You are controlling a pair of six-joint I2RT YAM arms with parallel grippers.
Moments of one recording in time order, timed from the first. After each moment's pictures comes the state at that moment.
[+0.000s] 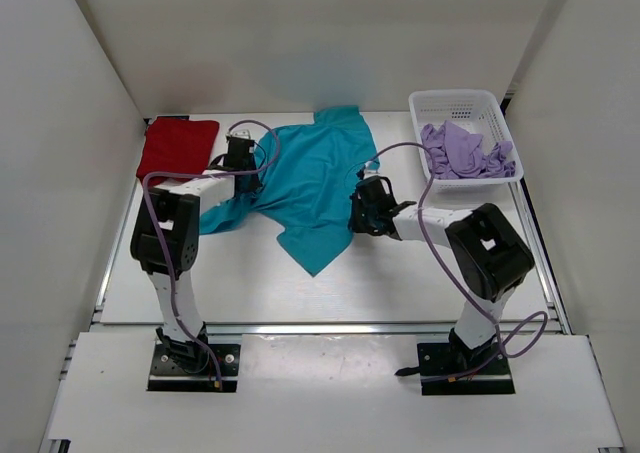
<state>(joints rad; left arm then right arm) -0.25 1.93 1.25 -0.14 -0.23 -0.34 0.57 1.79 0.96 0.01 0.02 0.48</state>
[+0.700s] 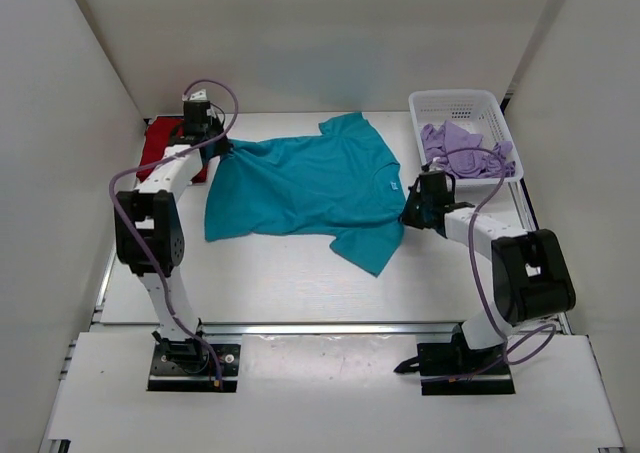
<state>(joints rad) -0.06 1.90 1.51 -0.24 -0.04 -0.39 0.23 1.53 0.78 -0.09 -0.04 0.47</state>
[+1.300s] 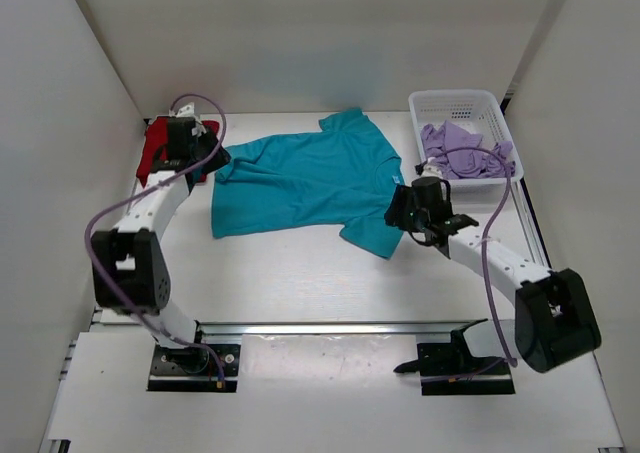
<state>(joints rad) -0.02 1.69 1.30 -0.21 0.08 -0.43 0.33 1.35 0.77 -0.11 0.05 0.49</state>
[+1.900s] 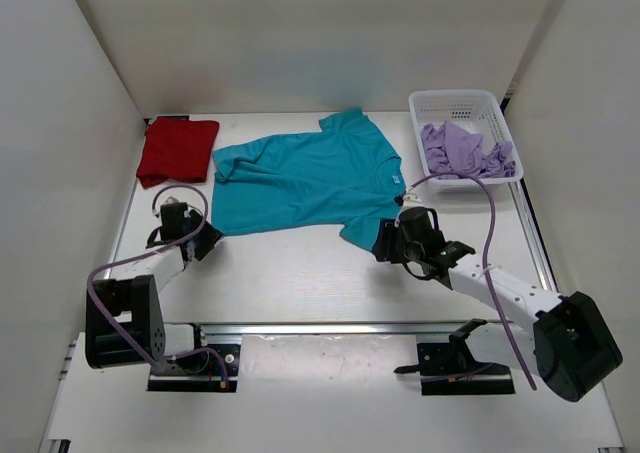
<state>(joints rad) 0.09 1.31 0.51 -0.05 0.08 -0.71 0.56 1.15 0.56 -0.14 0.03 0.47</state>
